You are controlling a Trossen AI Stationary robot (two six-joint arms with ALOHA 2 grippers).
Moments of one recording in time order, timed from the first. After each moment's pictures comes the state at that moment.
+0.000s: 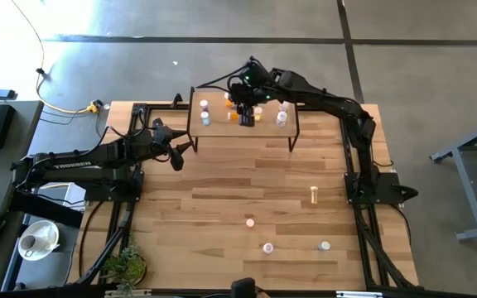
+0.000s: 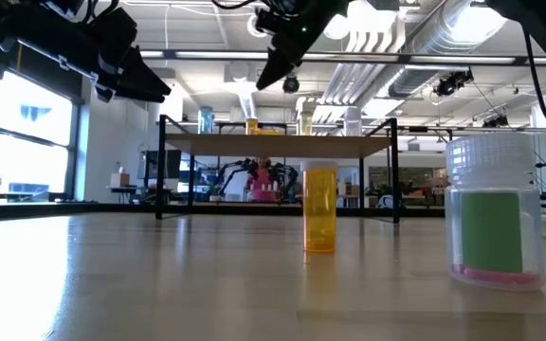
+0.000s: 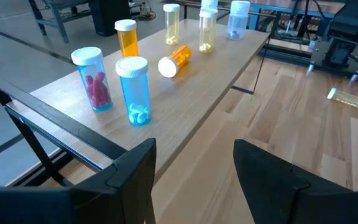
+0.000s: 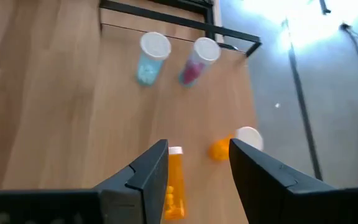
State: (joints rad) left arm 0.39 0.65 0.41 -0.09 -0.28 -0.09; right arm -0.43 2.01 2.11 -0.87 -0.06 -0.53
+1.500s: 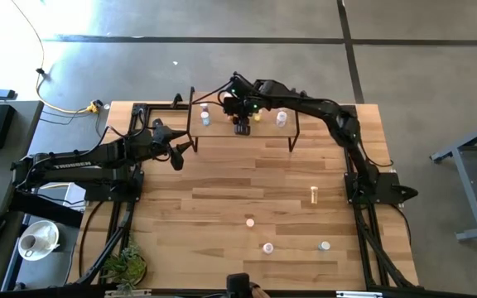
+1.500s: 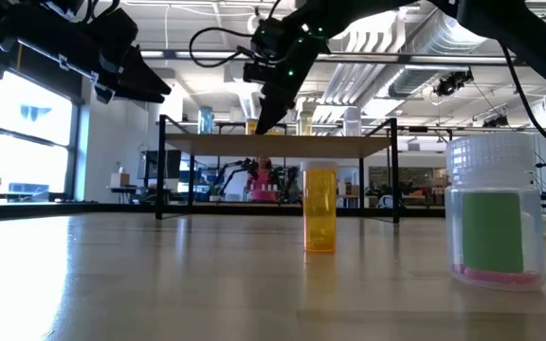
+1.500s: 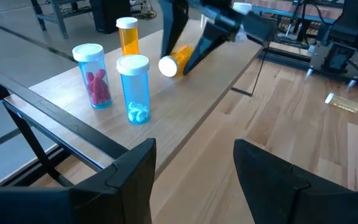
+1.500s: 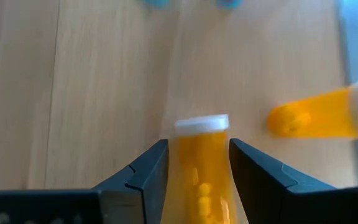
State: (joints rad) left arm 0.39 0.65 0.41 -0.09 -0.28 -0.13; right arm -0.43 2.18 2.11 -0.92 -0.04 -0.50
